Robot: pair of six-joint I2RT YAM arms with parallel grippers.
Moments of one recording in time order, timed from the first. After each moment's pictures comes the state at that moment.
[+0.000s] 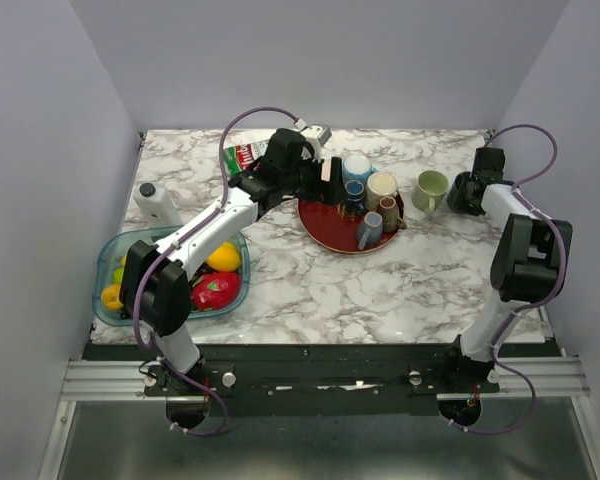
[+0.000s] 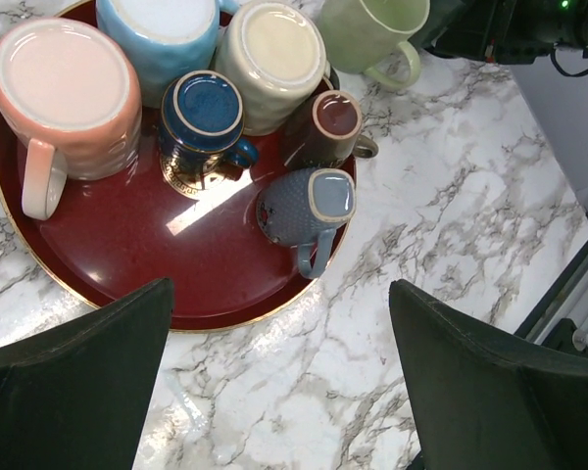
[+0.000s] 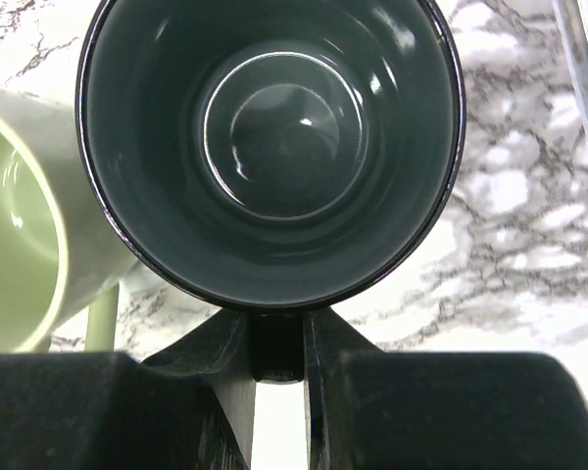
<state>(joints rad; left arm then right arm) -0.60 1.69 1.51 -0.32 0.27 -0.34 -0.18 1.82 1.26 -0.34 0.14 0.17</state>
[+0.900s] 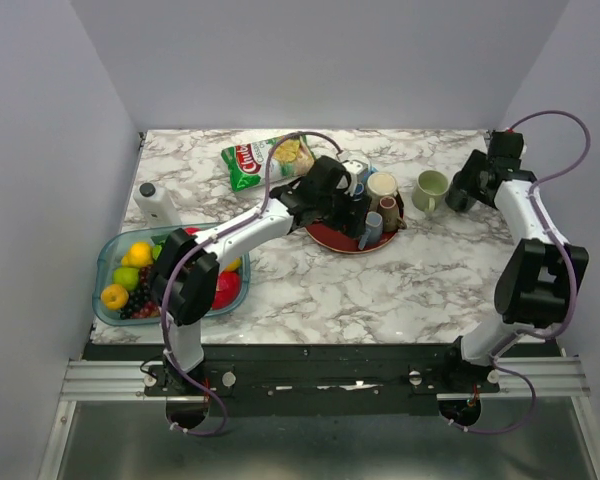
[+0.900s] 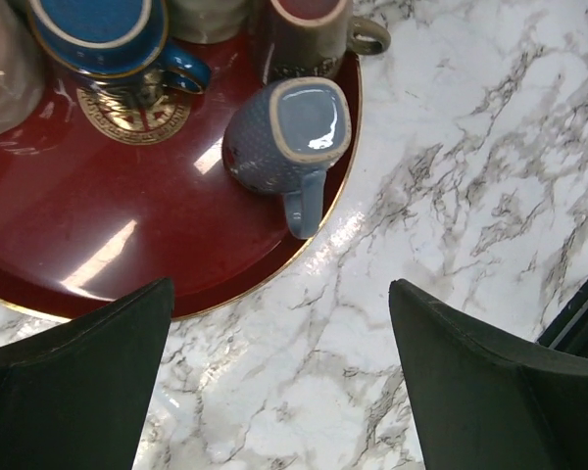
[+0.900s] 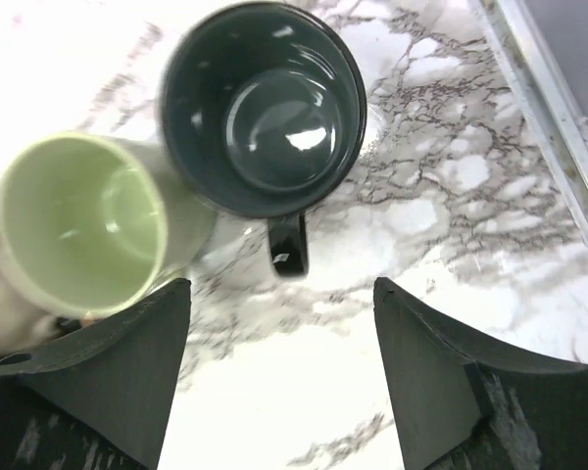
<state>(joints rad) -0.74 1.83 1.51 -0.38 0.20 -0.23 -0.18 1.73 1.35 -0.48 0.16 0.30</state>
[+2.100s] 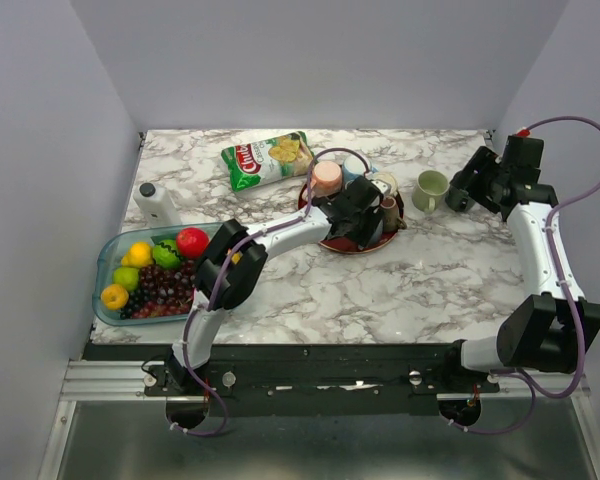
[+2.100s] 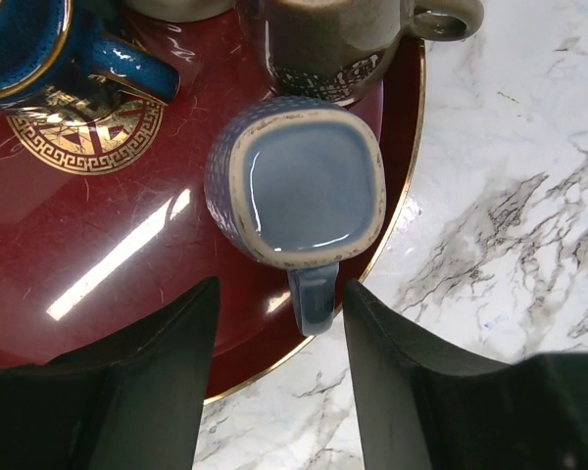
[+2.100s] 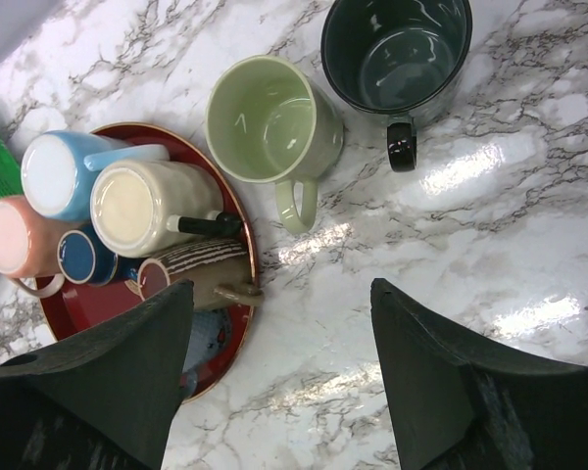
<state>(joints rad) -0.86 2.13 1.69 -0.39 -0.02 -0.24 -0.17 1.39 1.27 -0.58 -0.05 0.44</state>
